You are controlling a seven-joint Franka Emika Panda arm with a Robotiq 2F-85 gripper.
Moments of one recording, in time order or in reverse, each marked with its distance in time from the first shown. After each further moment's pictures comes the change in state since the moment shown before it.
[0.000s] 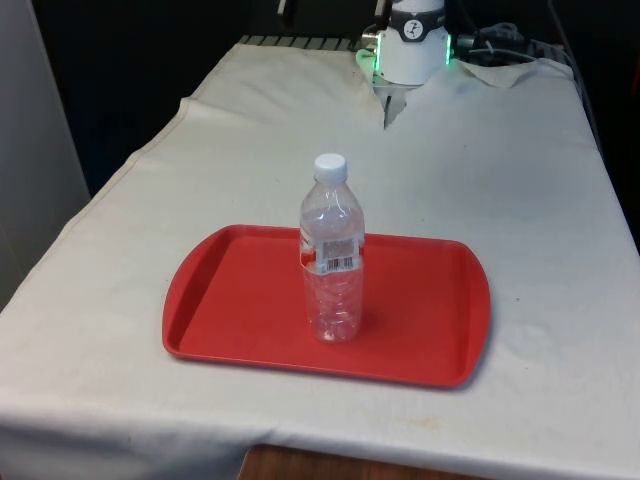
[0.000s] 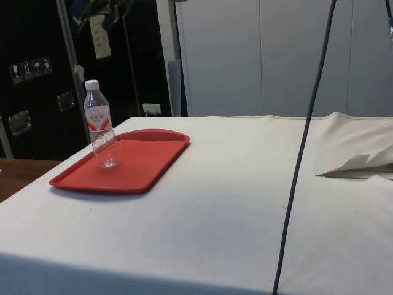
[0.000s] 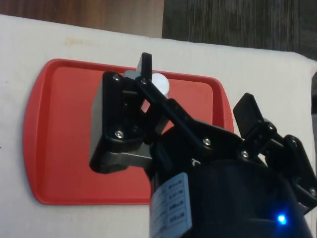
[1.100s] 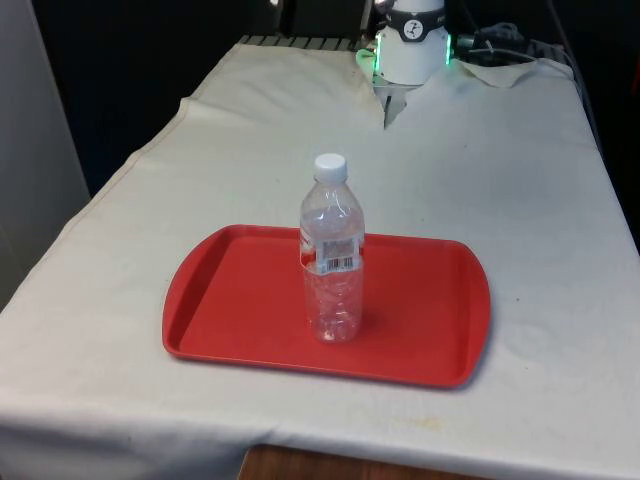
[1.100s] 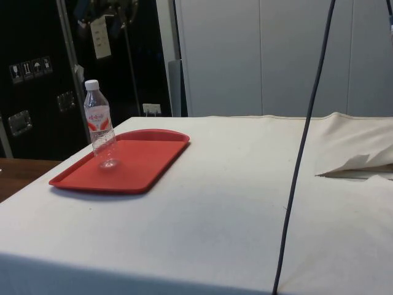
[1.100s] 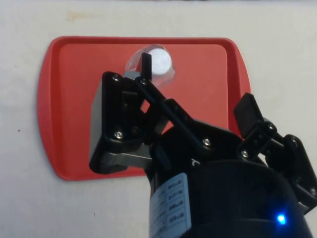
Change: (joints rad) arm -0.002 -0.004 0.013 0.044 0.130 -0.191 -0.005
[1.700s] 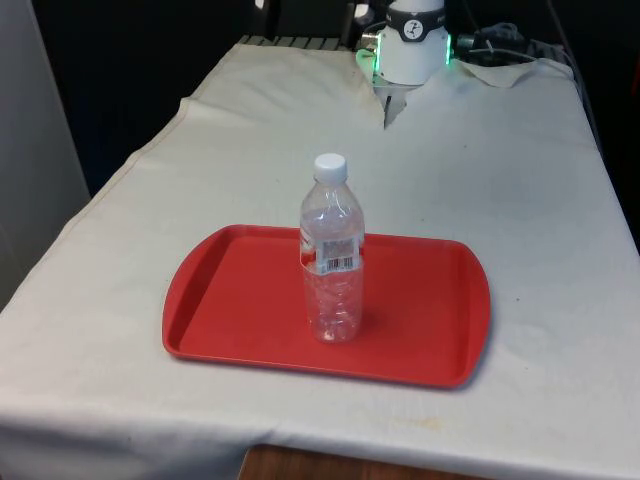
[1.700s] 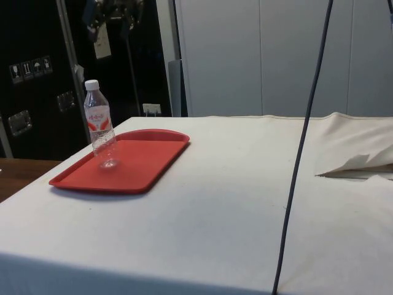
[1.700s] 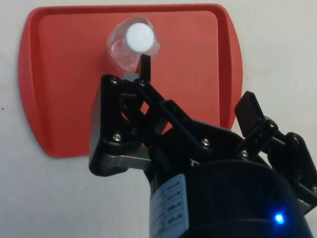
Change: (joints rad) arm -0.012 0.005 -0.006 0.046 0.000 -0.163 -0.030
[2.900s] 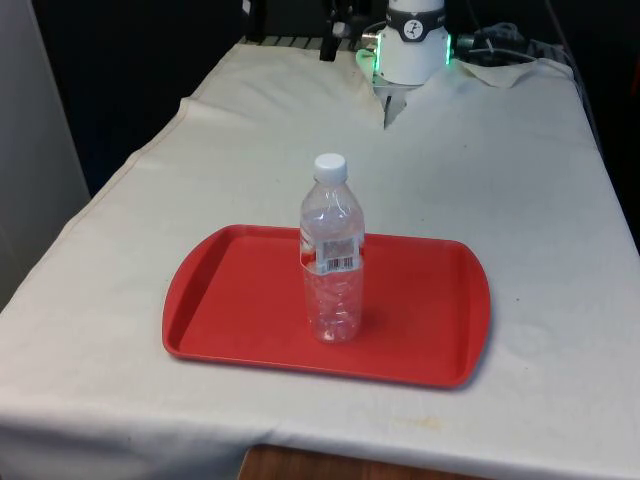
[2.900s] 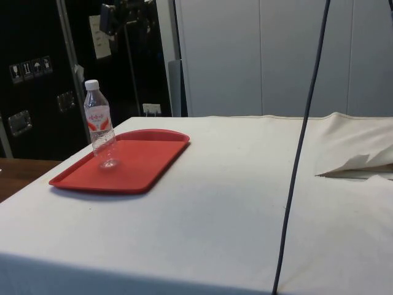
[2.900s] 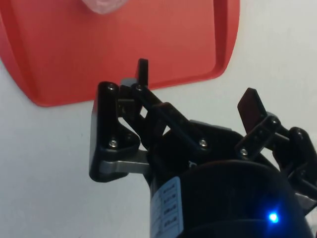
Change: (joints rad) arm -0.007 0.015 -0.019 0.090 0.051 -0.327 -0.077
